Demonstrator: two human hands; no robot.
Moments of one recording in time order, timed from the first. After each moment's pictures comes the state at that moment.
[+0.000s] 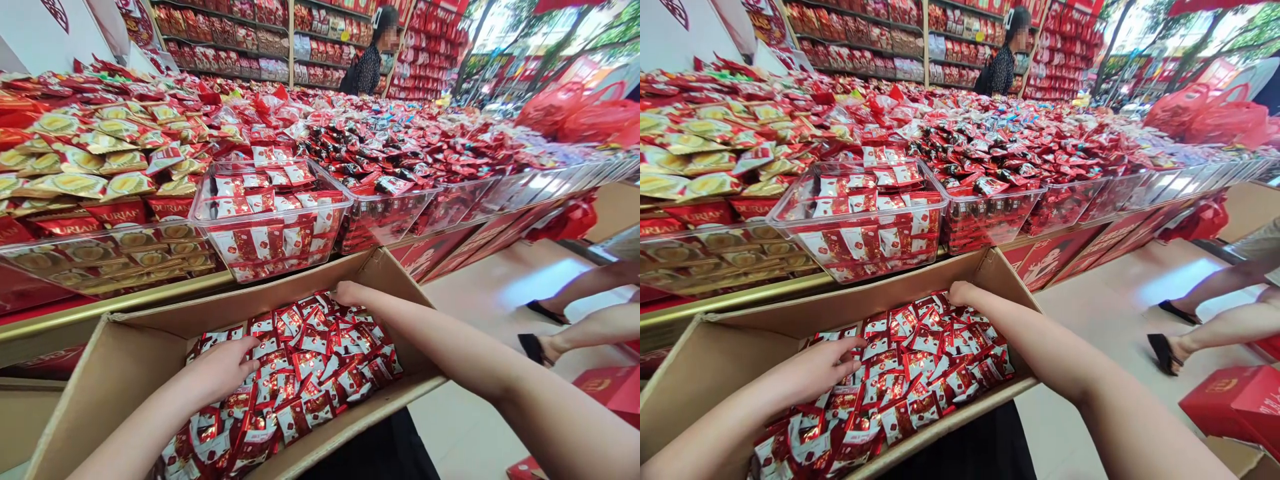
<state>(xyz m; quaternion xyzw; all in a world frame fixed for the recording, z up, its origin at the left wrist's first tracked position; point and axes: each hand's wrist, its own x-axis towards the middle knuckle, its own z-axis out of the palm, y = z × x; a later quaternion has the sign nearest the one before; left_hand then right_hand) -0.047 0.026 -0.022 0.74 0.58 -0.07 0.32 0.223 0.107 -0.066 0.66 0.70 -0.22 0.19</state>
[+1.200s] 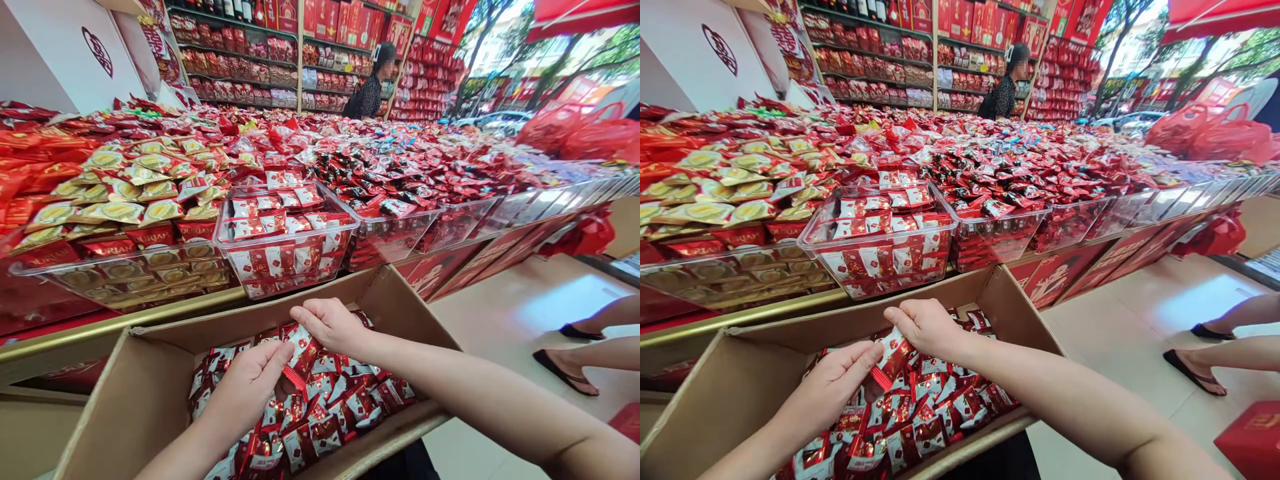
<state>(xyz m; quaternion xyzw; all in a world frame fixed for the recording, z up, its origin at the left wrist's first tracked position) -0.004 -0.005 0.035 0.67 0.52 0.23 0.48 0.151 0.038 0.027 0.46 0.78 -0.29 -0.31</state>
